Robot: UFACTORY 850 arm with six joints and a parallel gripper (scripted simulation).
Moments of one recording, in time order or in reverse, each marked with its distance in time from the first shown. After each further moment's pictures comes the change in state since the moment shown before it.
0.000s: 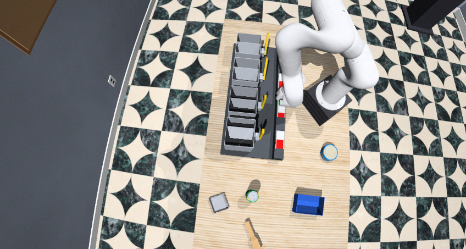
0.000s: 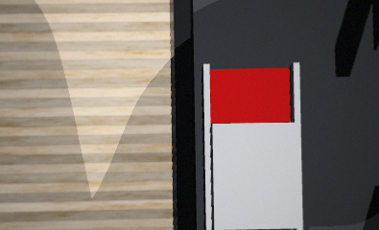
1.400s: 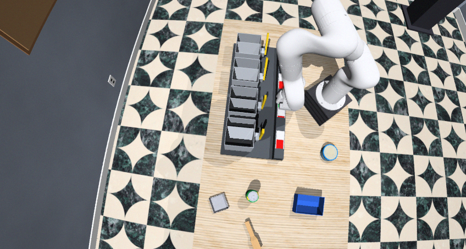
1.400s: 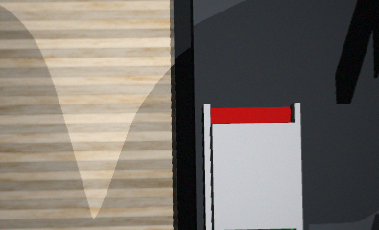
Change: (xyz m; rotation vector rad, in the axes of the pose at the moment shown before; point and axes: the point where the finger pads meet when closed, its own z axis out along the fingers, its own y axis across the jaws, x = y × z) arm 0.020 0.000 0.000 0.000 0.000 0.000
